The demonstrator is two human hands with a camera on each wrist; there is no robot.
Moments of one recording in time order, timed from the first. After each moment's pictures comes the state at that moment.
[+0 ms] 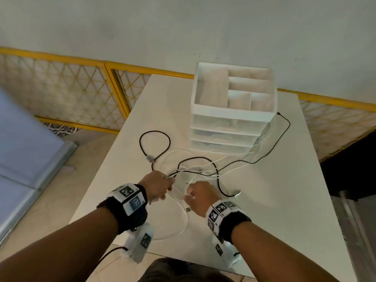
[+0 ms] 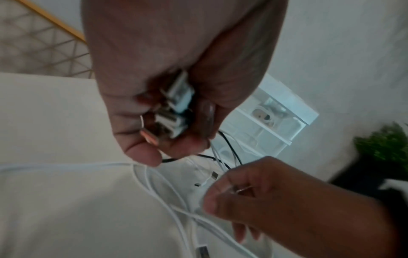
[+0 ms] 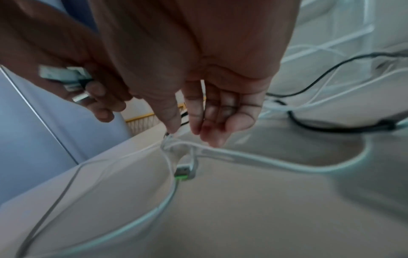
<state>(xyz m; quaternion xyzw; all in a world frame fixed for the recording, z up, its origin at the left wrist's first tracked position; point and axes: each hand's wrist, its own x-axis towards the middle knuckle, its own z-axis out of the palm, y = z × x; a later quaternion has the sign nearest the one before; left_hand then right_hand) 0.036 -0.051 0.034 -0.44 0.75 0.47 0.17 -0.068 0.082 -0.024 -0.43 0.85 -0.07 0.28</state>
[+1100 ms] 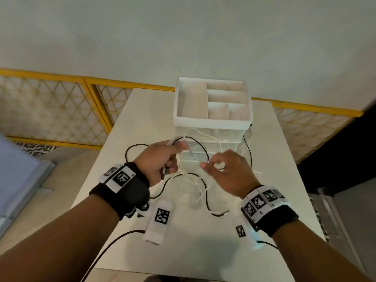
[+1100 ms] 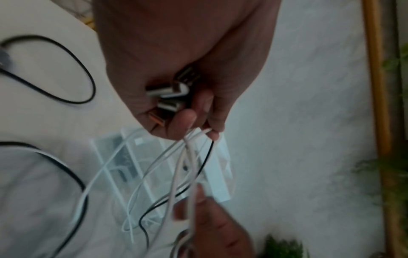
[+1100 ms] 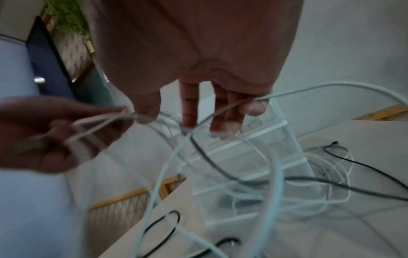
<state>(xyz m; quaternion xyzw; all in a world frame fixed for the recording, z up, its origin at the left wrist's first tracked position) -0.028 -0.048 0.113 -0.33 0.53 0.78 -0.05 -0.146 0.130 0.078 -0.37 0.89 -0.25 0.12</state>
